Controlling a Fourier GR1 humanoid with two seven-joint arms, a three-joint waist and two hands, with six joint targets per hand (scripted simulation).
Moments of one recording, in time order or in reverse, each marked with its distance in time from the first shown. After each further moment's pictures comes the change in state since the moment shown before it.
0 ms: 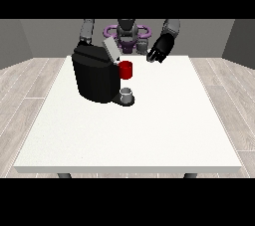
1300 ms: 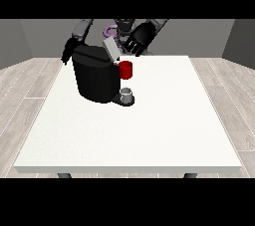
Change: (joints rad) left arm -0.325 0.096 0.170 0.039 0.046 -0.113 0.130; right arm -0.133 -0.013 -0.021 -0.119 -0.028 0.015 0.031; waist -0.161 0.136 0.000
